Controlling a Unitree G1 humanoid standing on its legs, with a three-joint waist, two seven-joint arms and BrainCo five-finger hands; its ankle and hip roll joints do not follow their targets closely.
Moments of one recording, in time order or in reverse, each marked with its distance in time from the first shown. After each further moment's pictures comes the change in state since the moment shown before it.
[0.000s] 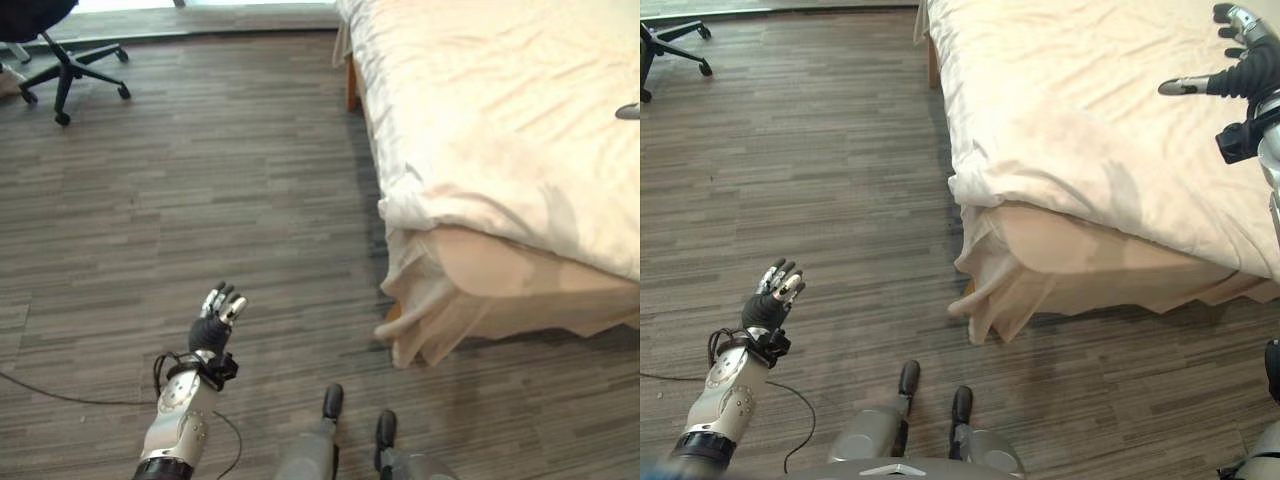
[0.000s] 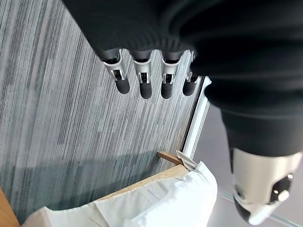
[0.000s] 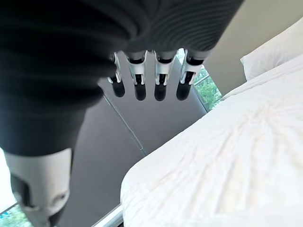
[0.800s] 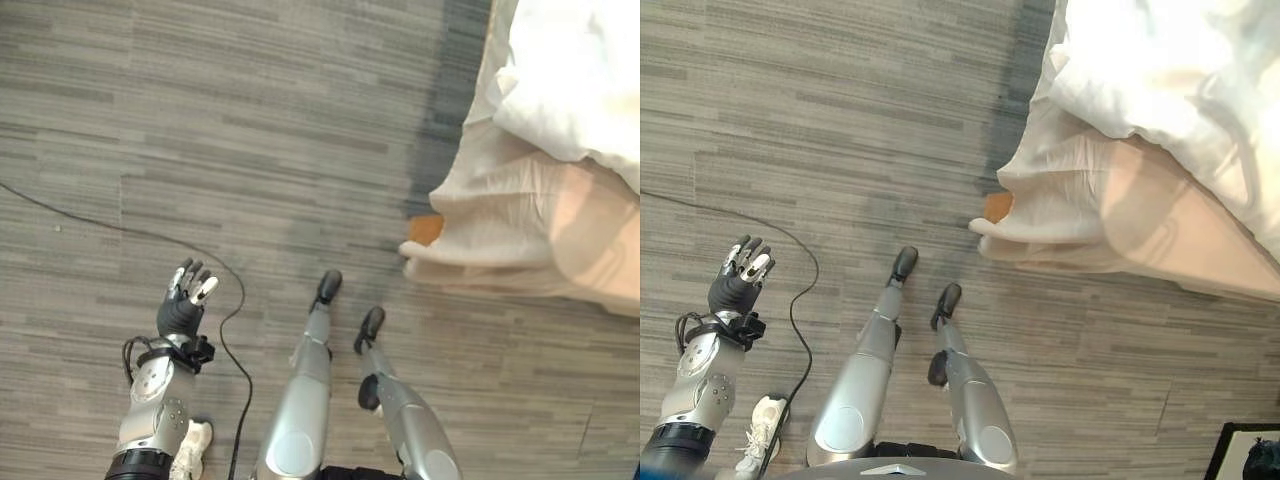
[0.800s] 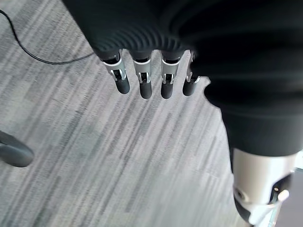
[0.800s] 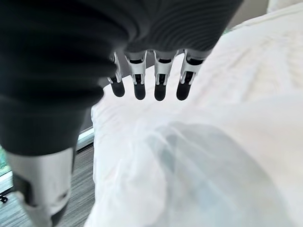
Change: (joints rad) left arm -0.004 0.052 0.054 -0.027 -0.041 -0.034 0.030; right arm -0.364 -0.117 0.315 0.278 0.249 0.026 0.102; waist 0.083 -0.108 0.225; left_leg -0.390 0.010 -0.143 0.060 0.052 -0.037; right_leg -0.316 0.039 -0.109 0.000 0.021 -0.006
